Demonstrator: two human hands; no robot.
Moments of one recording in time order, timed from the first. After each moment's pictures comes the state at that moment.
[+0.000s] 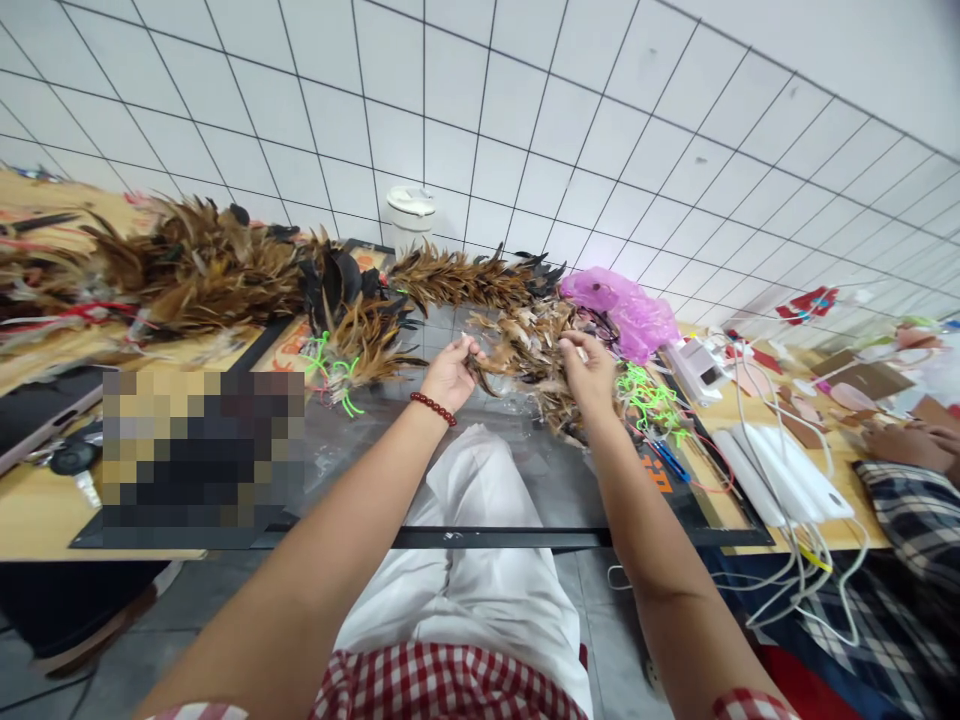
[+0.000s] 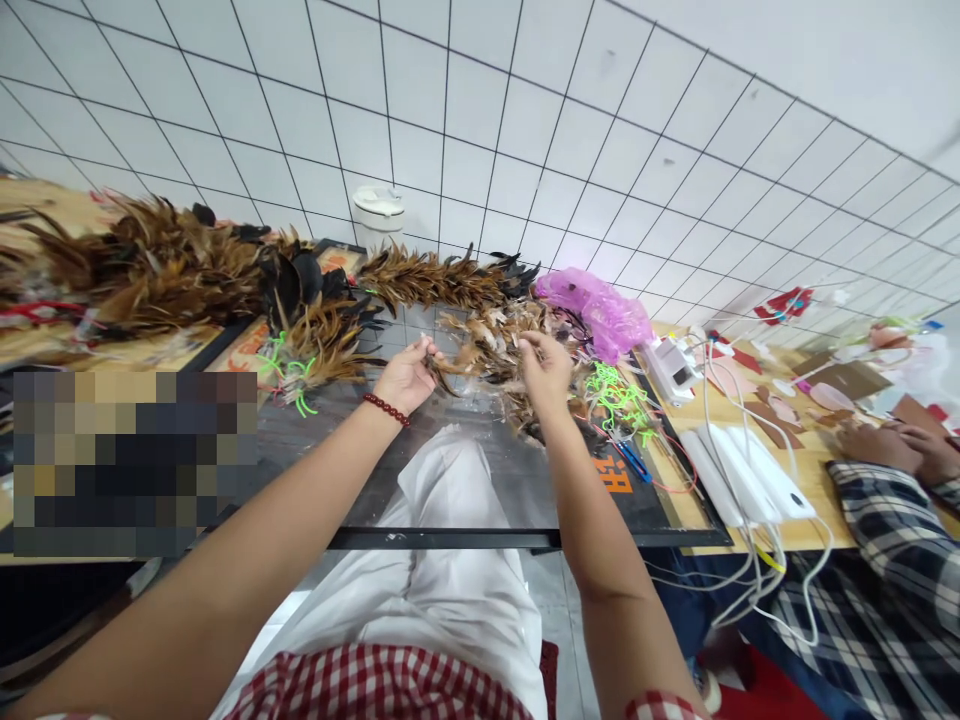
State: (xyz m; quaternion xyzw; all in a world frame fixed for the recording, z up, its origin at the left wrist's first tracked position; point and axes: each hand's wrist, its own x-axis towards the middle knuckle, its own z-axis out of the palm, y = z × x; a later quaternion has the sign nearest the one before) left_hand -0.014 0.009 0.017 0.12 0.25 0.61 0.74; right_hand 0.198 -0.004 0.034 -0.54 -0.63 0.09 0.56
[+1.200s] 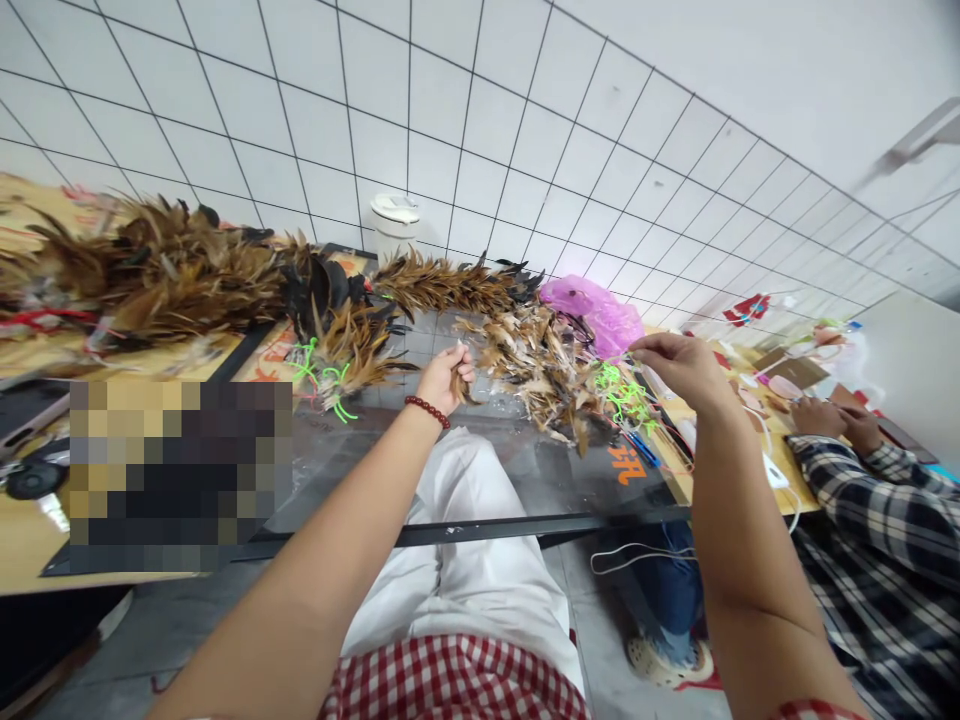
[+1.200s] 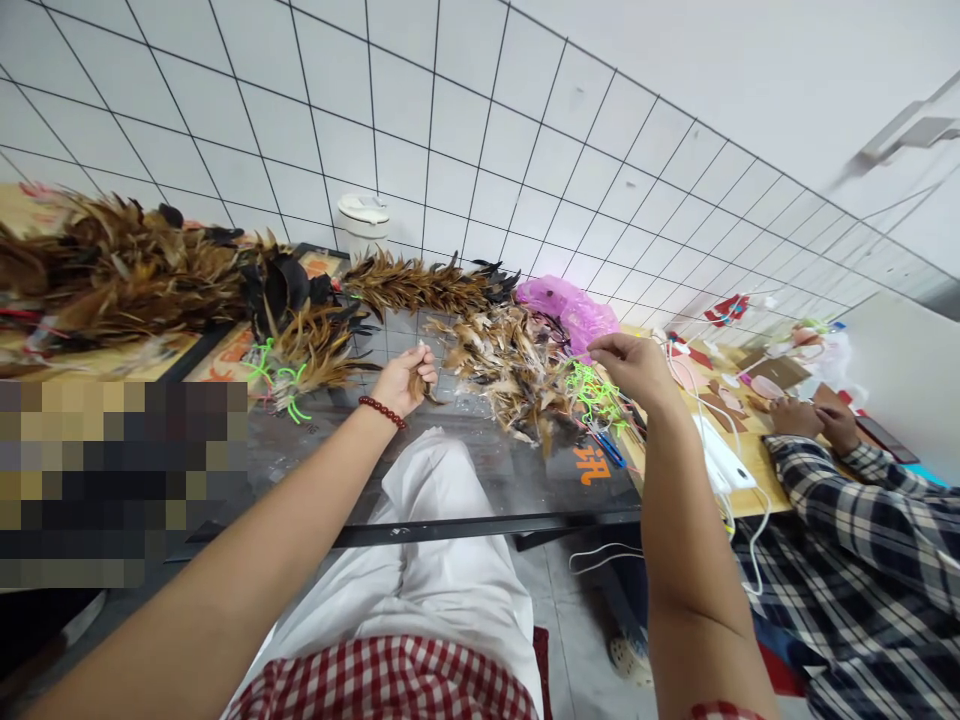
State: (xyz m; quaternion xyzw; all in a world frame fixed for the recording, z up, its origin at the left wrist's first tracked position) left_hand -0.015 0.009 0.015 0.15 0.23 0.57 0.78; right_hand 0.300 -0.068 0.145 -0.66 -0.67 0.07 0.33
